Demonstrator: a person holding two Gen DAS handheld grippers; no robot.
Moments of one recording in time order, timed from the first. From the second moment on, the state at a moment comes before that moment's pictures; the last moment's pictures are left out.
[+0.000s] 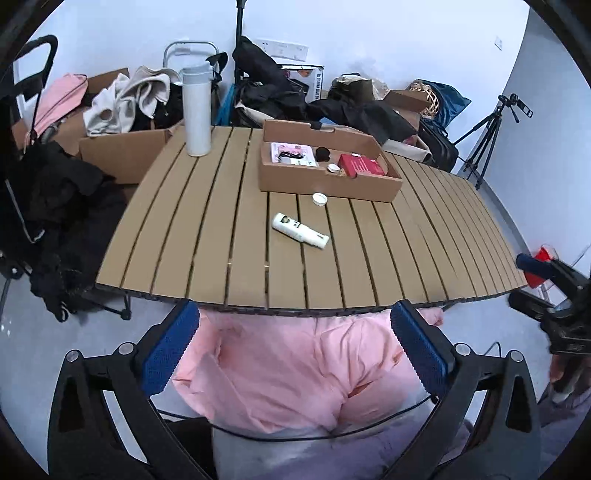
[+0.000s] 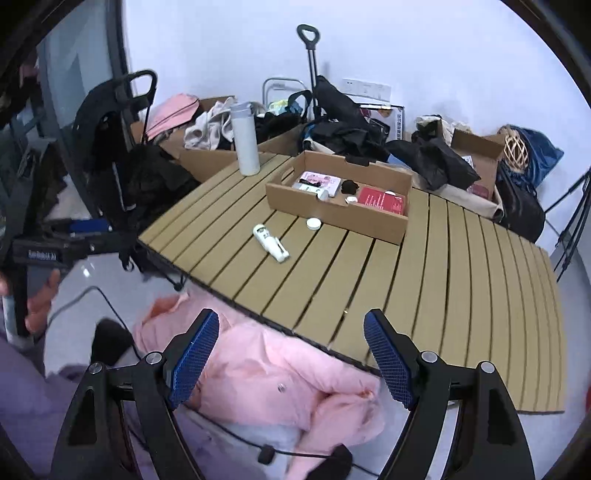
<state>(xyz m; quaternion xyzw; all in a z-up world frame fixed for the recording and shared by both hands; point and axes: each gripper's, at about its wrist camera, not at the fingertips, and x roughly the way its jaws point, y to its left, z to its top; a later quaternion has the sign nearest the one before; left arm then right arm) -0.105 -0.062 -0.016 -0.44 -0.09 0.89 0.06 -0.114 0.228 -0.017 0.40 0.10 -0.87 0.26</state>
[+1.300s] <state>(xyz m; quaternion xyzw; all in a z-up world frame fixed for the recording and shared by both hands) -0.334 -0.069 -0.185 -0.50 -0.13 0.85 0.04 -0.376 0.092 -0.196 0.45 0.09 -0.87 0.19</state>
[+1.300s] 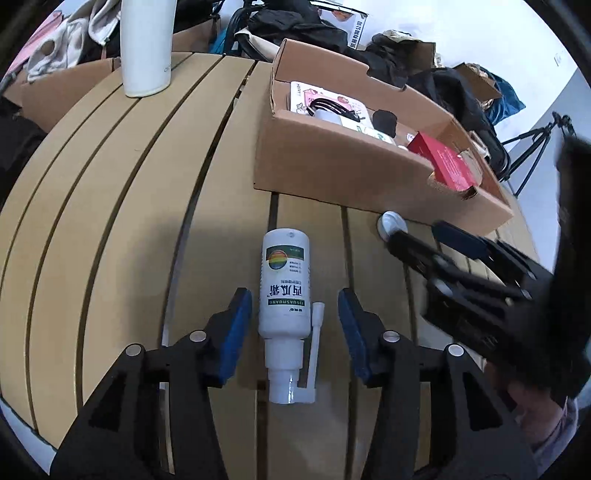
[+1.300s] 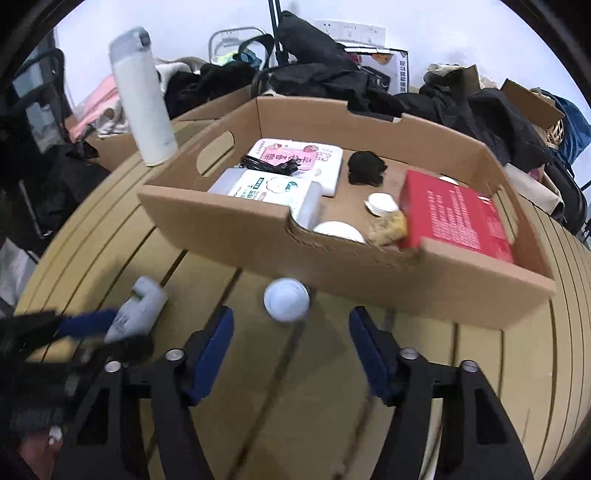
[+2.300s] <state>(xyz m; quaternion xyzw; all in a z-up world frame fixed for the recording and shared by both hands) -0.178 -0.047 -0.058 -0.45 -0.15 0.88 0.08 -0.193 0.191 -0.120 0.44 0.05 -0.87 0.21</state>
